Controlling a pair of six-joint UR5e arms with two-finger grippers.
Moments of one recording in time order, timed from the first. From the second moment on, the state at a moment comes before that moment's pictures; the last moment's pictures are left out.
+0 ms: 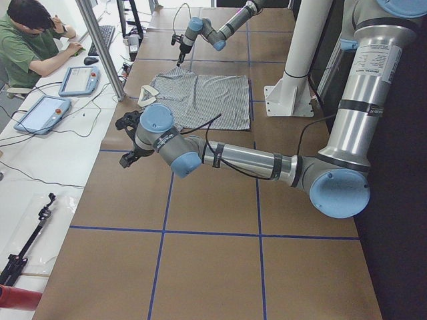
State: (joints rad) left arm -1.46 -1.78 -1.53 -2.27 -2.36 0.01; right arm 0.80 -1.06 1.24 -0.87 1.70 1.00
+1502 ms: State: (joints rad) left arm -1.46 -1.77 -1.53 -2.26 -2.36 0.01; right arm 0.65 -0.57 1.13 -1.35 1.45 1.37
